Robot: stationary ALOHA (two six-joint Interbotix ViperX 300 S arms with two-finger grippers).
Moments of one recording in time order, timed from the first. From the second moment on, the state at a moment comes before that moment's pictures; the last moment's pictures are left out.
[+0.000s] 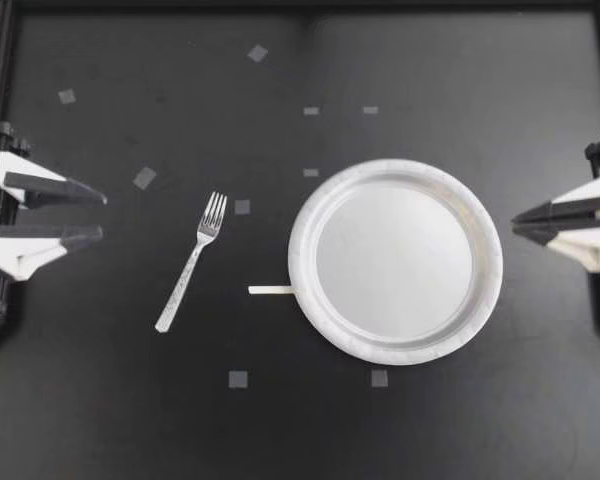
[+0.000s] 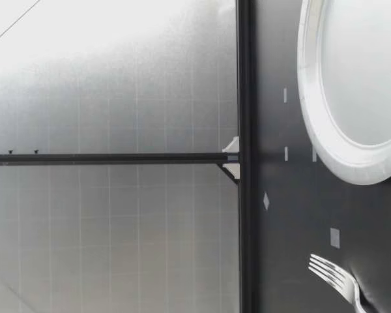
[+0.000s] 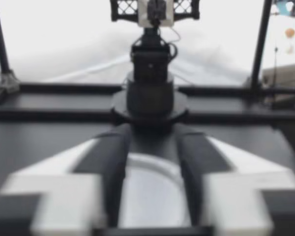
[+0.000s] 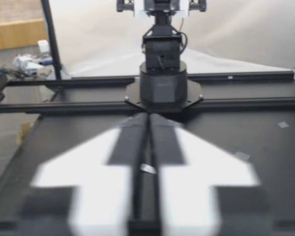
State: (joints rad) left arm -0.01 -0.96 1.17 -0.04 -0.28 -0.02; right arm 0.01 -0.96 1.18 0.00 -0.28 0.02
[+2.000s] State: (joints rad) left arm 0.16 -0.14 0.93 -0.20 0.28 -0.43; right arm -0.08 -0.90 1.25 0.29 -0.06 0.24
